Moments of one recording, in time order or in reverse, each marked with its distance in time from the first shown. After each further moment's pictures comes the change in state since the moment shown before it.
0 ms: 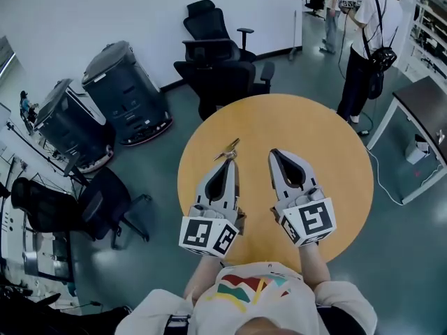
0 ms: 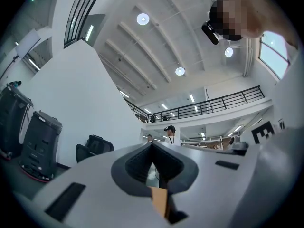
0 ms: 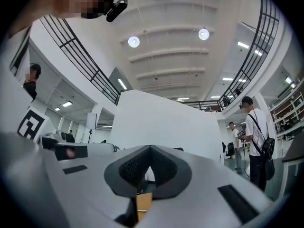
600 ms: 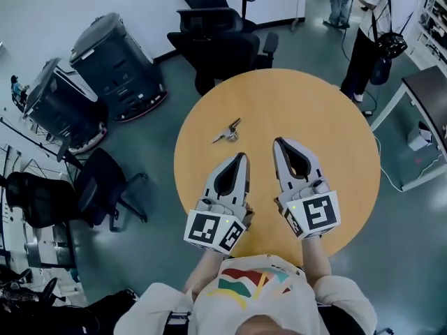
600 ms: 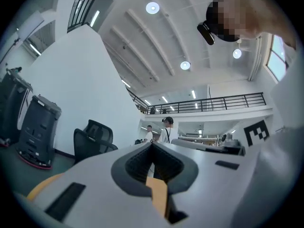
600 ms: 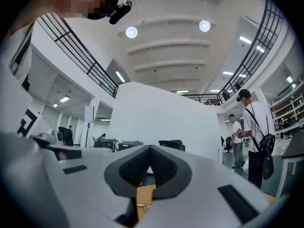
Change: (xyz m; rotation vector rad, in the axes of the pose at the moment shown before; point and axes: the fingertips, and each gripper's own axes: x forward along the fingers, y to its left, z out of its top) left arm 0.042 0.042 -0.052 -0.097 0.112 -0.022; right arm 0.063 -0.022 -0.052 0.006 0.103 -0.012
